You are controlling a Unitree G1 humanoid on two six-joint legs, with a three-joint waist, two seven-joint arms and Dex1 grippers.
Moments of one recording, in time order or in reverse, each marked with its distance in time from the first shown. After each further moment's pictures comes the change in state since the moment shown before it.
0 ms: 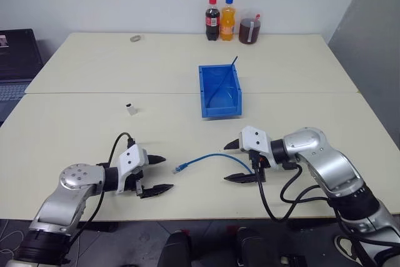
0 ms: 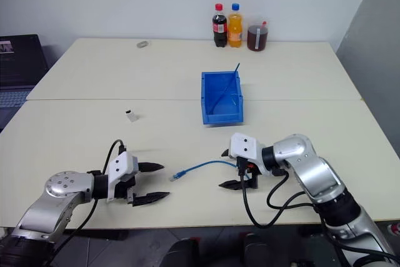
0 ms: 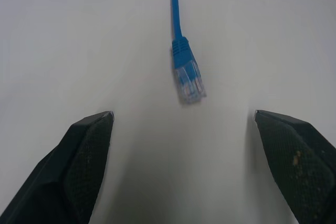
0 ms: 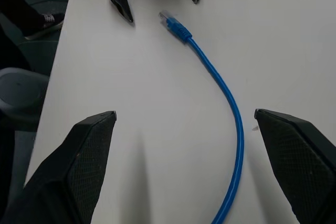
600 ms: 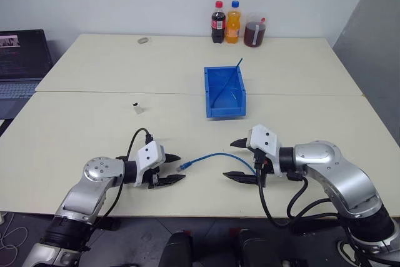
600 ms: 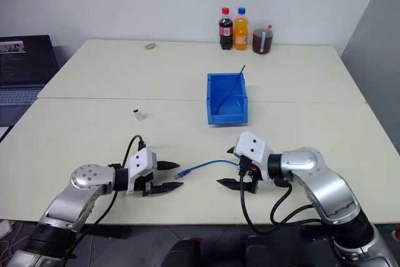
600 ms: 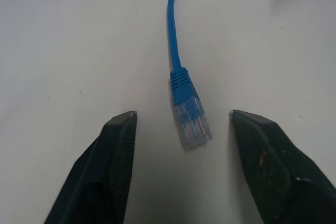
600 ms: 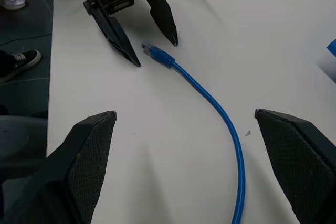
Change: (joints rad) left arm -0.107 -0.077 -0.101 0.078 0.039 -0.015 0.027; right arm 0.106 -0.007 -0.065 -0.163 0.124 0.164 -0.216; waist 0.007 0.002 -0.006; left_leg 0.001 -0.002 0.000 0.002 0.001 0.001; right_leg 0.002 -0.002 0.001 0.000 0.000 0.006
